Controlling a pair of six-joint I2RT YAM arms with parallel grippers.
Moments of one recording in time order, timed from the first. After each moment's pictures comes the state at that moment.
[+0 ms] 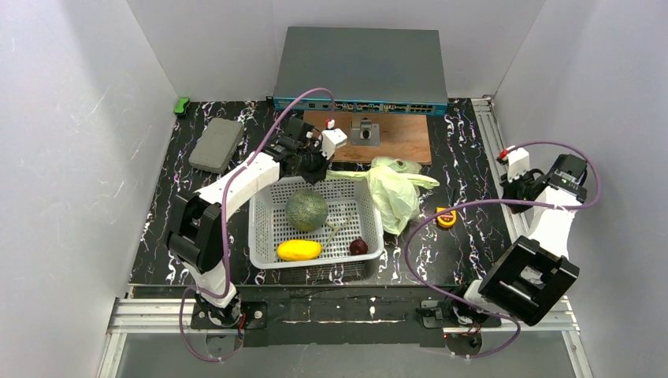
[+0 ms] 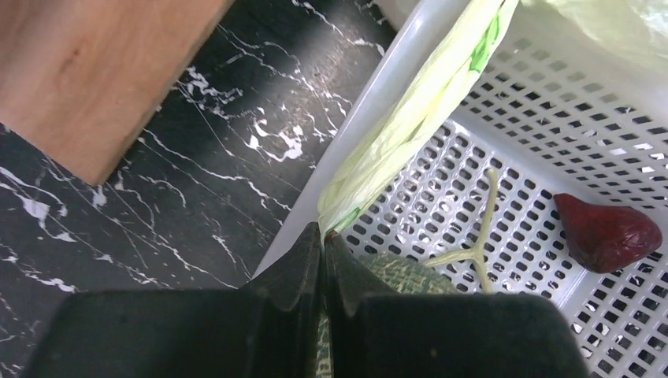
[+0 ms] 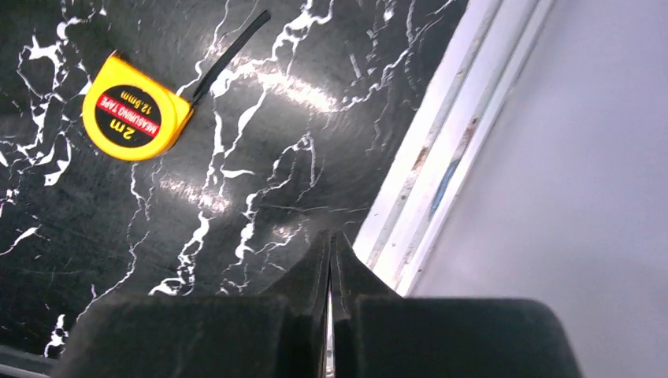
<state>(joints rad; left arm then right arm) -0.54 1.71 1.35 -0.53 0.30 0.32 -0.61 1.29 0.99 -0.79 -0.54 -1.00</state>
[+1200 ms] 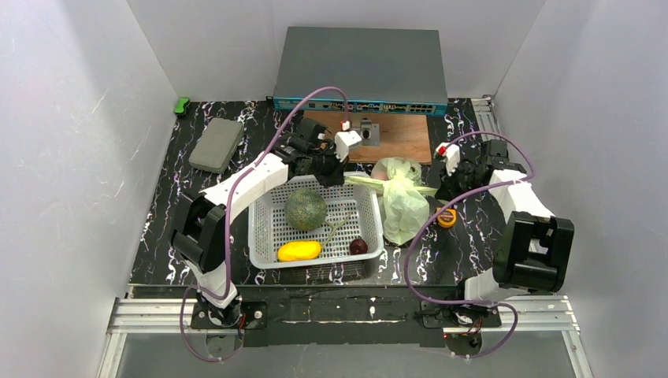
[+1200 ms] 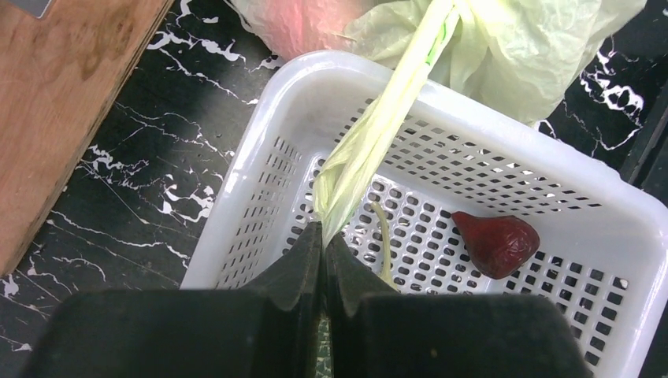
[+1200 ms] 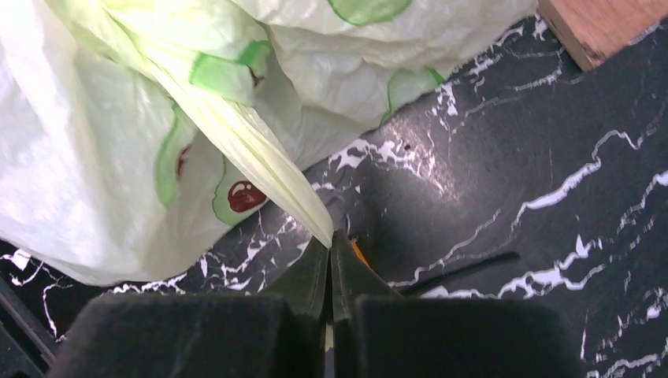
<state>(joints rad) -0.61 1.73 1.41 -0.53 0.41 0.29 -0.13 1.49 0.99 -0.67 -0.70 -0.85</state>
